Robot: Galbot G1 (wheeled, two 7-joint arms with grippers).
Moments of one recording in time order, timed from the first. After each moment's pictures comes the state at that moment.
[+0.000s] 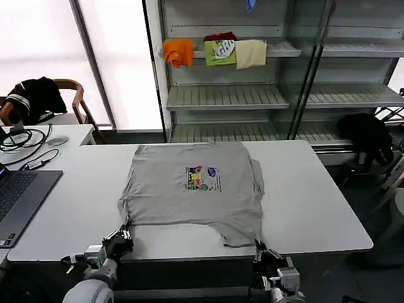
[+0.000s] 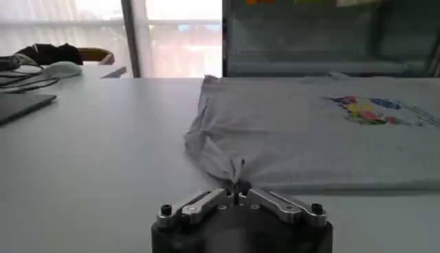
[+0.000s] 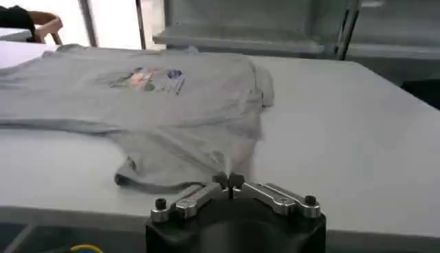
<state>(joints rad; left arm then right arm) 1.41 -1.35 -0.57 -2.03 -0.26 0.51 -0.10 -1.48 1.16 0.25 2.29 0.35 -0.53 0.42</state>
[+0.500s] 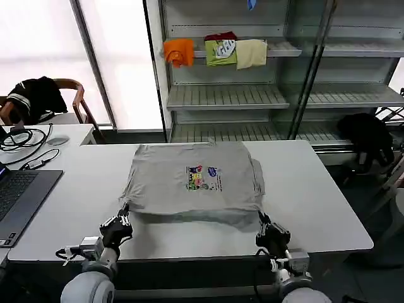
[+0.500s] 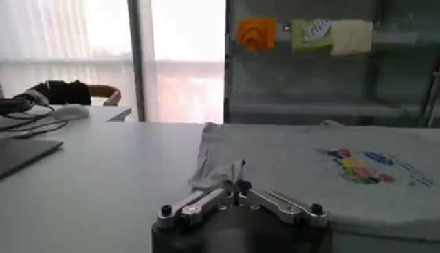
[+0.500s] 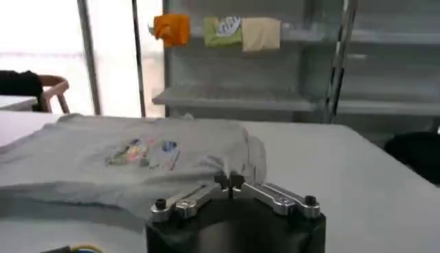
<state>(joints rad) 1.34 -1.36 -0.56 -2.07 -0.27 0.45 -0.13 -1.30 1.22 0.28 2.20 0.28 -0.46 0.32</state>
